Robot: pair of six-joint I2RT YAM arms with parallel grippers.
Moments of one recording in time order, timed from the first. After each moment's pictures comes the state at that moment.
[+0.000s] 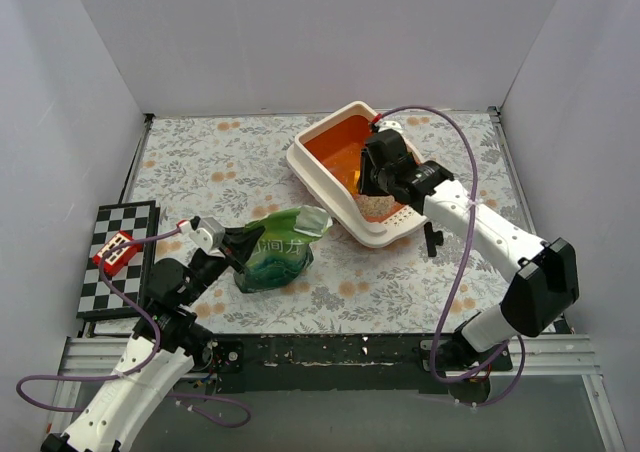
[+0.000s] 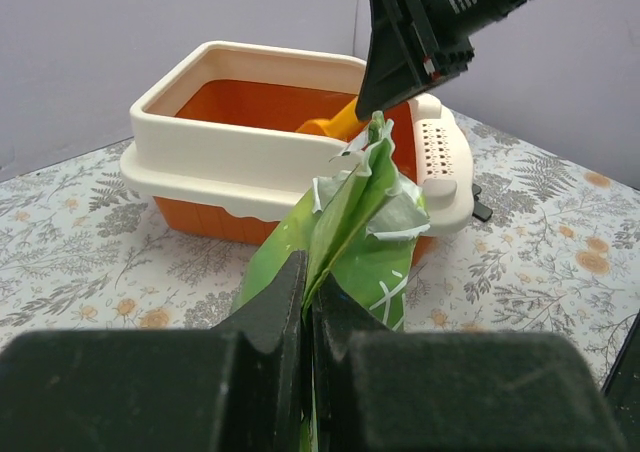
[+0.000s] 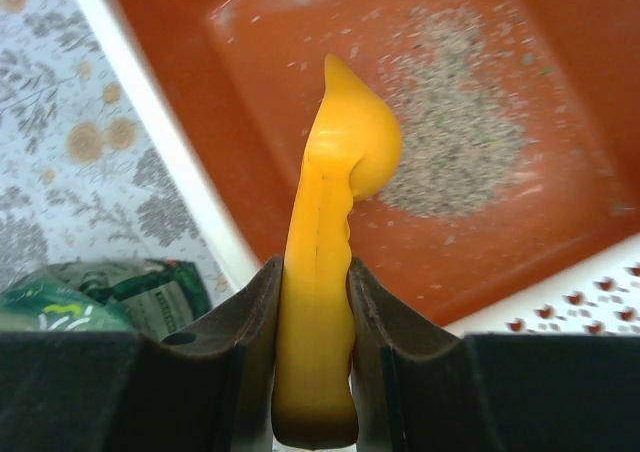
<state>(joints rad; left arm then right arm) -0.48 0.29 0.34 0.14 0.26 -0.11 0.67 1.50 1.31 -0.54 0.20 0.50</state>
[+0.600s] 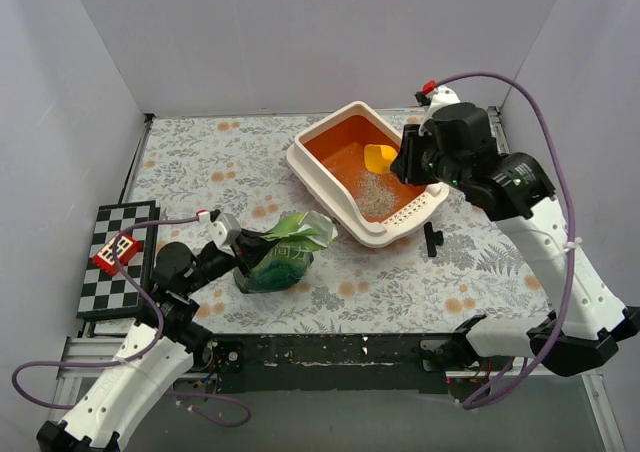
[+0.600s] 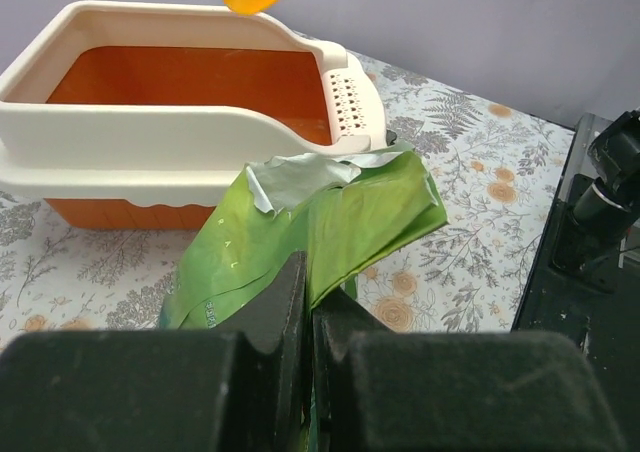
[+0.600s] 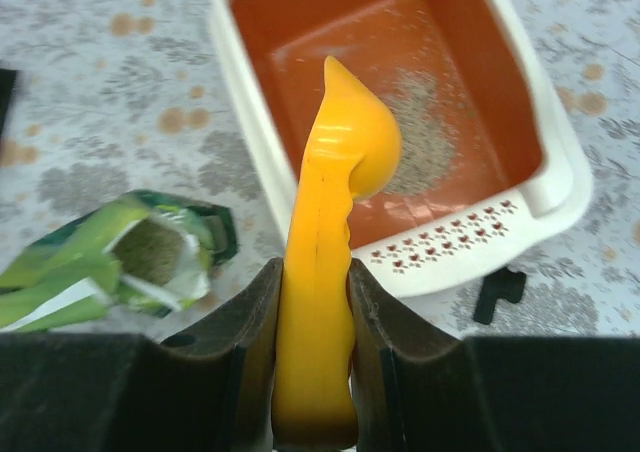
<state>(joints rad) -0.48 0.43 0.40 0.11 0.52 -0.11 0.65 1.27 1.67 -1.00 0.21 0.34</state>
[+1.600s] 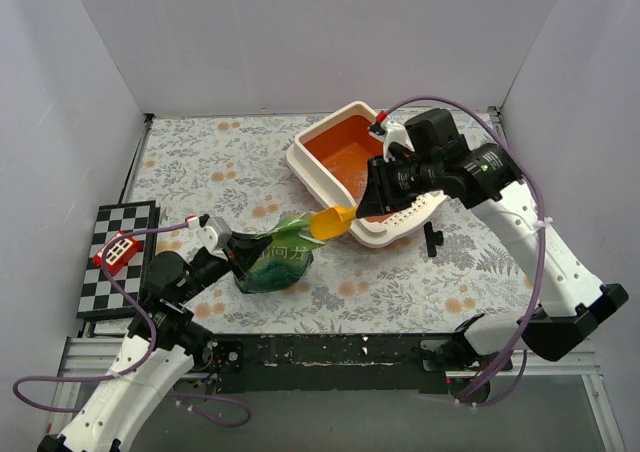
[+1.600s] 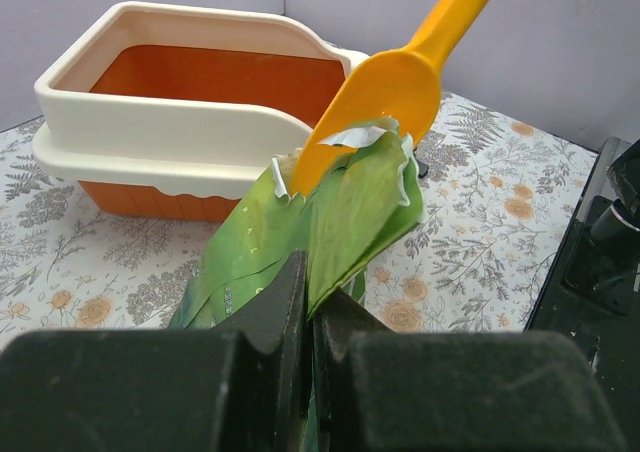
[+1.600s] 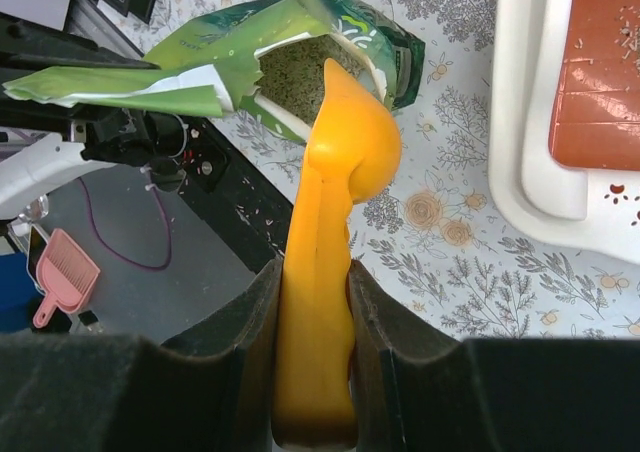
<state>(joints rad) -0.48 0.33 0.41 0.01 0.44 -0.13 0.66 1.33 1.68 -1.14 -0.43 0.31</state>
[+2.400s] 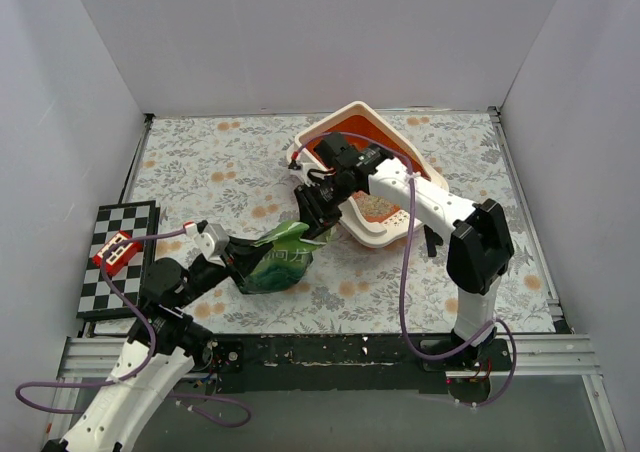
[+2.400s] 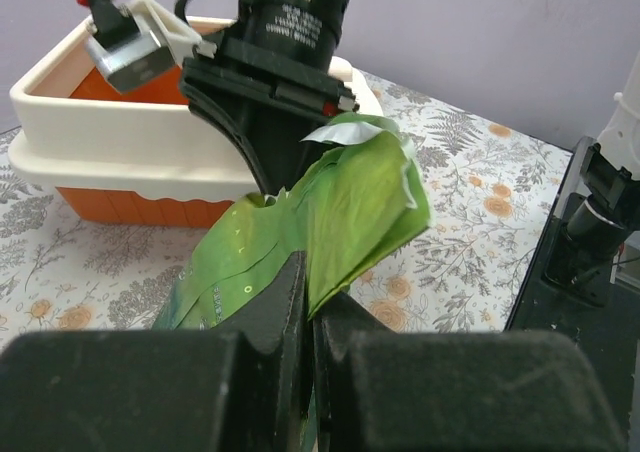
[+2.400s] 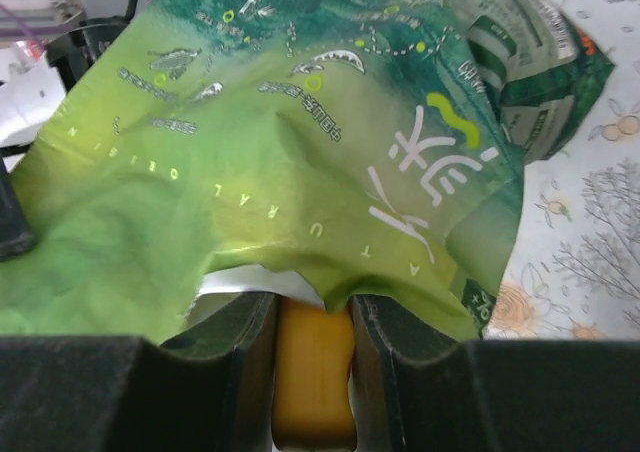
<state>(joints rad) -0.48 0.27 0.38 0.01 0.49 -0.15 0.80 1.89 1.75 -0.98 -0.69 0.24</state>
